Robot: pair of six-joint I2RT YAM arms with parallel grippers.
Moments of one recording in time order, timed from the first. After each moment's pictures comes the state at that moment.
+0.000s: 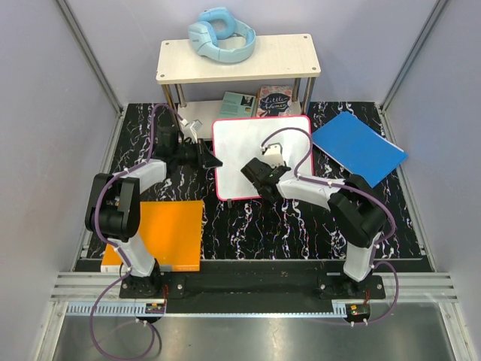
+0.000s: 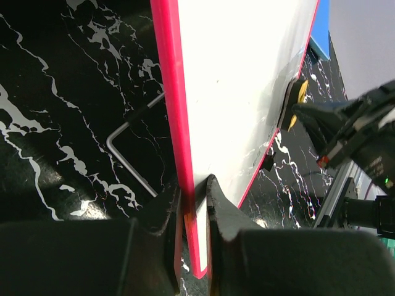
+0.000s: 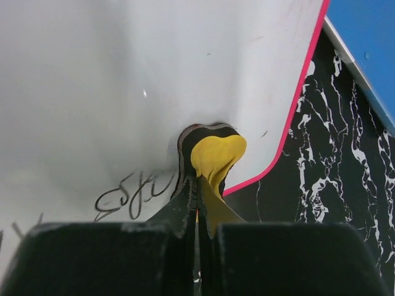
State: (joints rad) left arm -0.15 1.74 1.02 0.10 0.78 -0.34; right arm 0.79 1.85 1.22 -0.53 0.88 0.55
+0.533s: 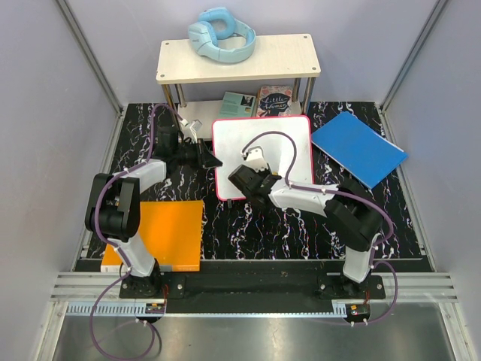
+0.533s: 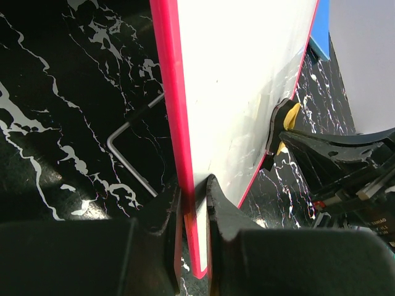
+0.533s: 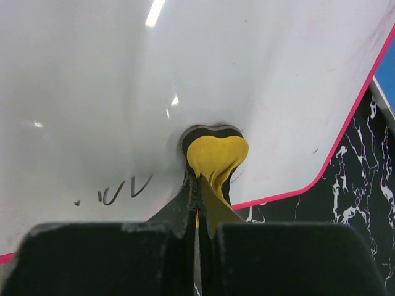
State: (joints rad) left arm -0.15 1.74 1.02 0.10 0.78 -0.34; right arm 0.91 1.85 1.21 -0.37 0.87 0.43
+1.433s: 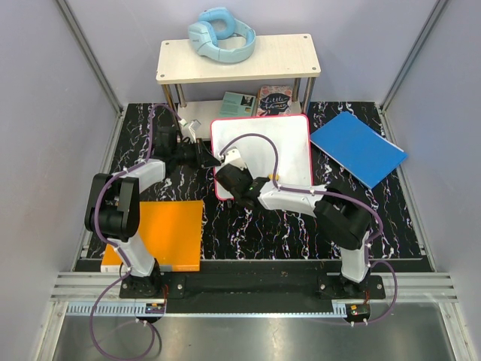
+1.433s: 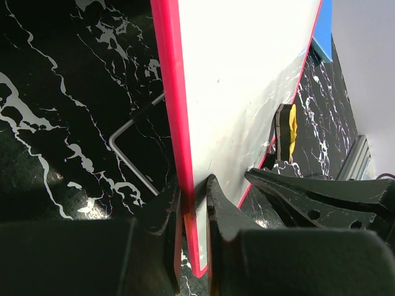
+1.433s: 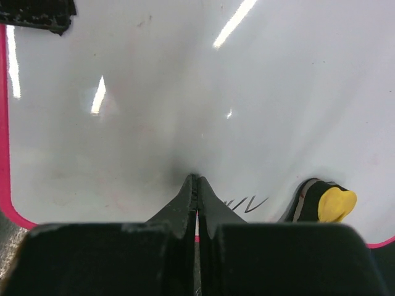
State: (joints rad) left arm -0.14 1.74 1.02 0.09 0.78 -0.34; right arm 0.98 1.93 1.30 -0.19 0.68 0.26
